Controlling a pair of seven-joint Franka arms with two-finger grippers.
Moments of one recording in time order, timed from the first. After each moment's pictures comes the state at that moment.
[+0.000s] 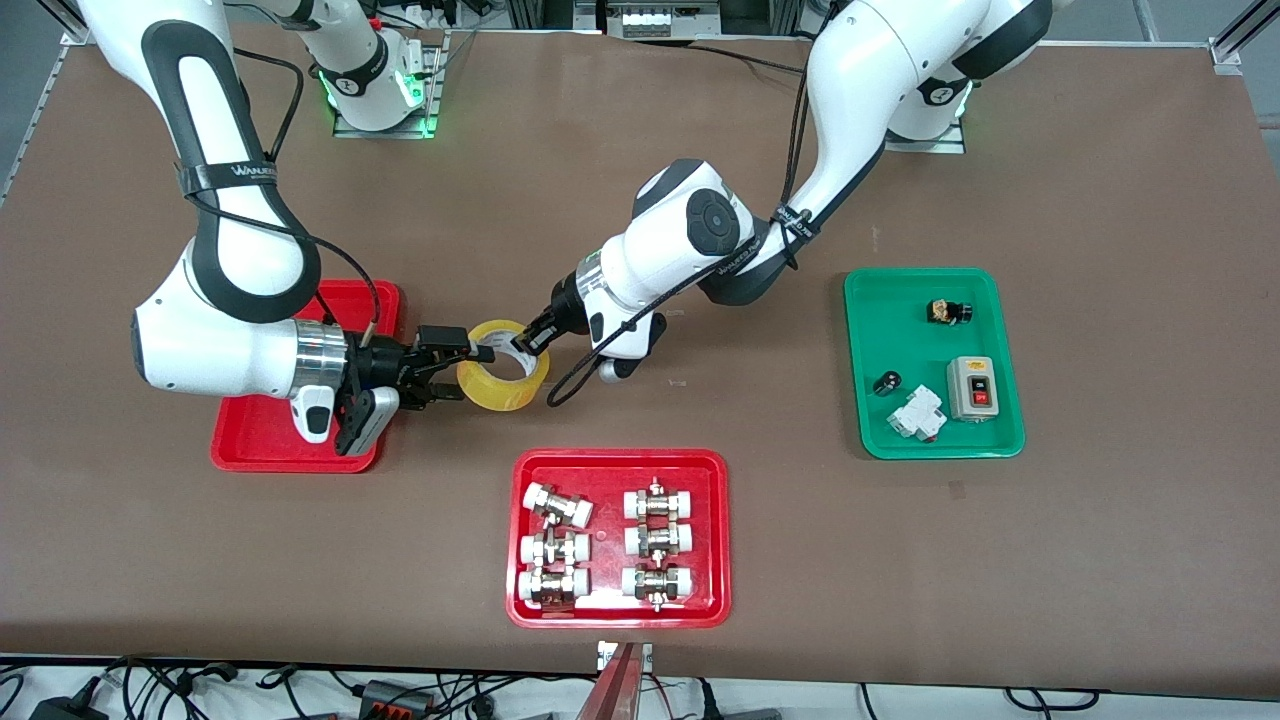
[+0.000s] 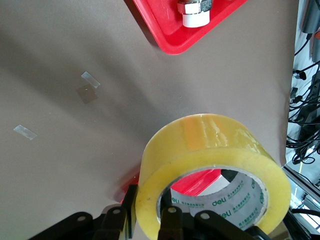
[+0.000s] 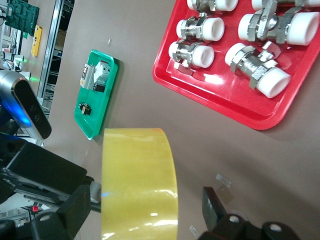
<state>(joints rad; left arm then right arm) -0.44 0.84 -0.51 -1.27 -0.24 2.60 -1.46 0.24 0.49 -0.02 -1.63 0.95 1.95 -0.66</state>
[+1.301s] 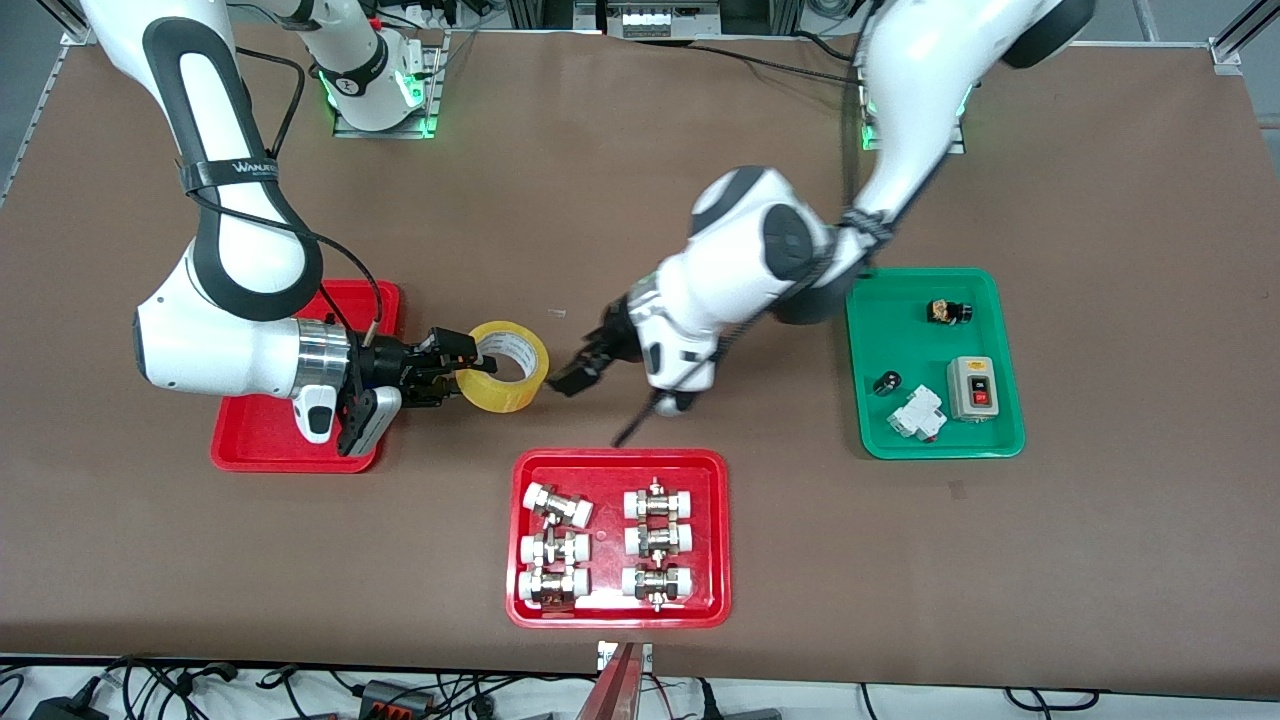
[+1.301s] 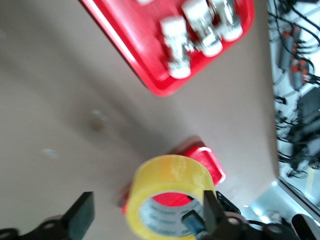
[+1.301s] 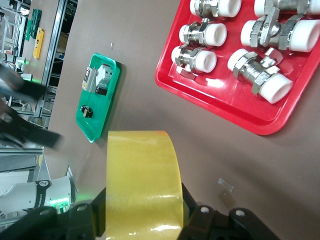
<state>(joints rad) -0.27 0.72 -0.50 -1.22 -0.24 2.26 -1.43 0.24 0.49 -0.03 -1.62 0.96 1.96 -0.66</state>
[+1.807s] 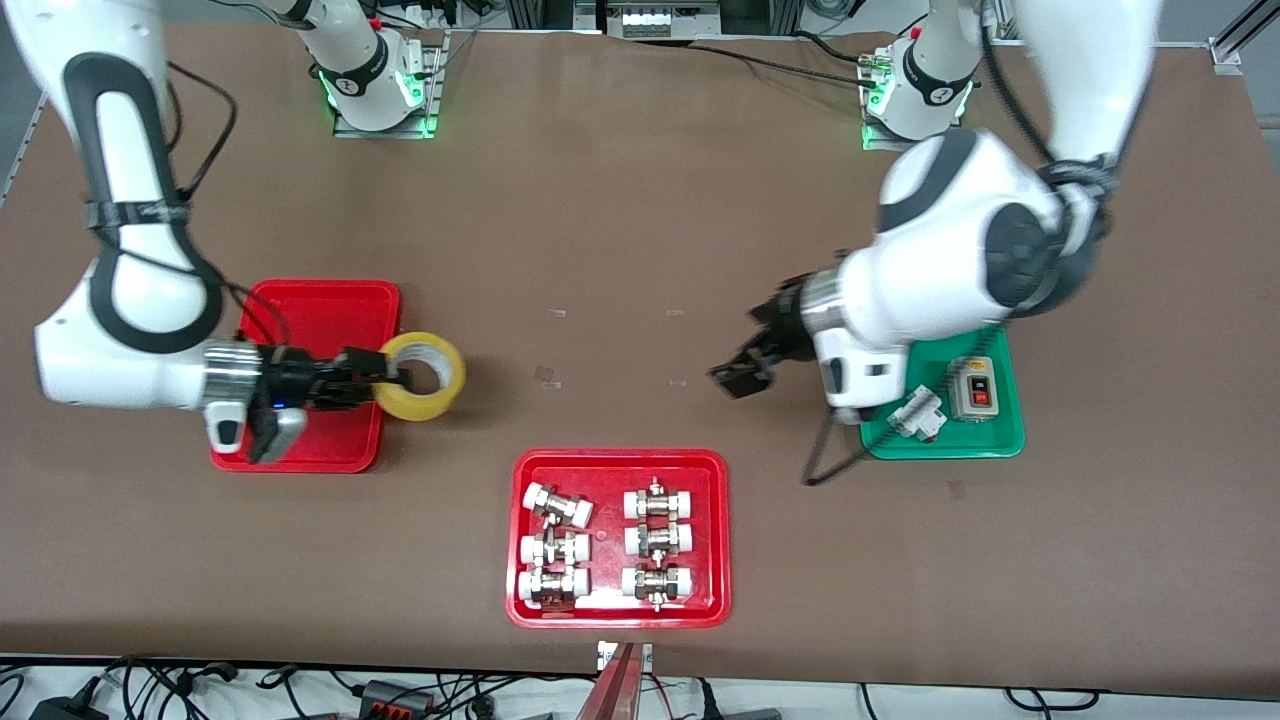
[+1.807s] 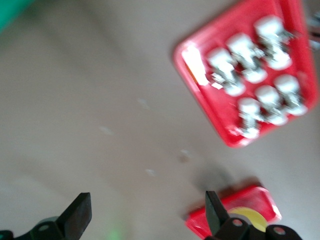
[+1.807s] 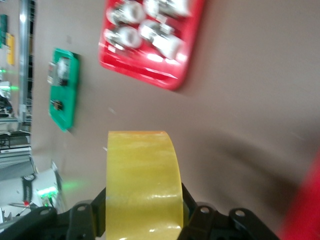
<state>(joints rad) -0.01 0.54 -0.50 -1.22 -0.22 1.70 -1.43 0.01 0.53 -0.05 -1.65 0.80 1.81 -0.68</state>
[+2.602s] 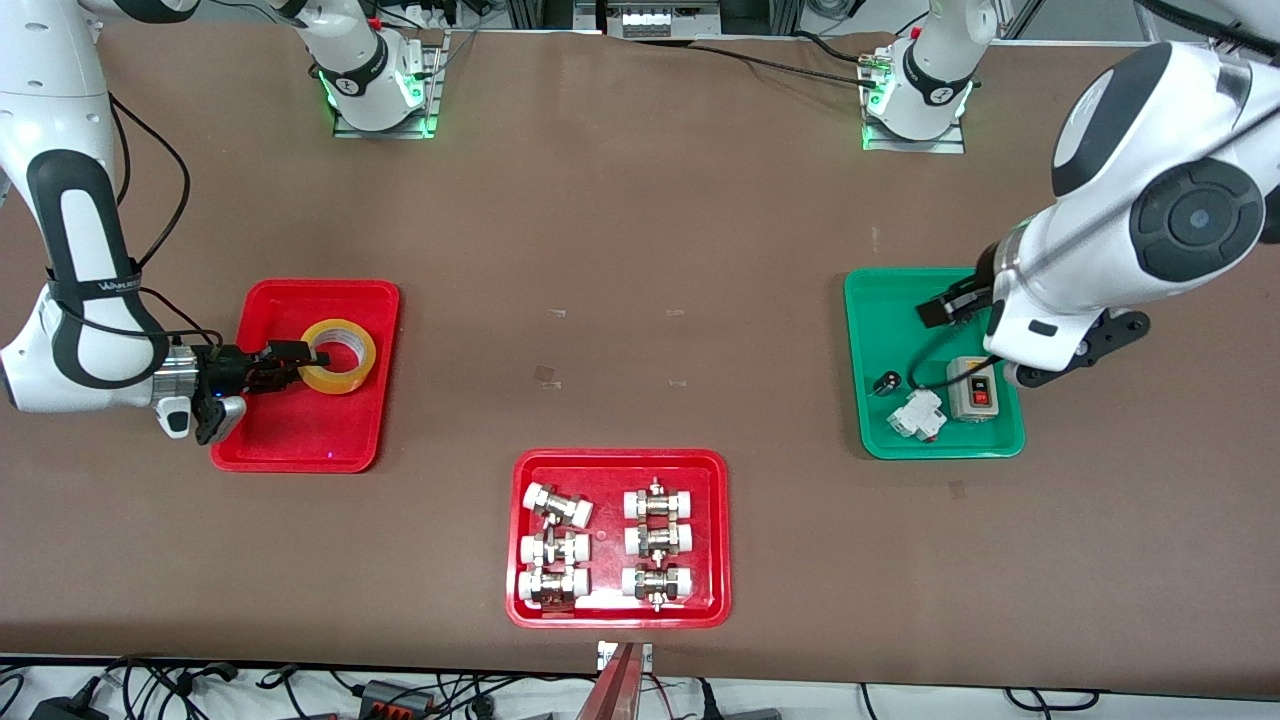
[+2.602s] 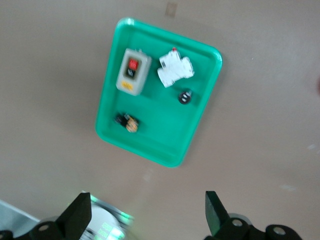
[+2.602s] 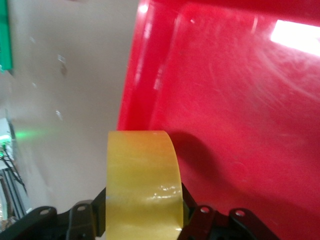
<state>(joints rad) 0.12 0.42 -0.51 -1.22 0.25 1.27 -0.65 -0.18 0.69 -0.05 -1.67 0.59 1.79 -0.92</state>
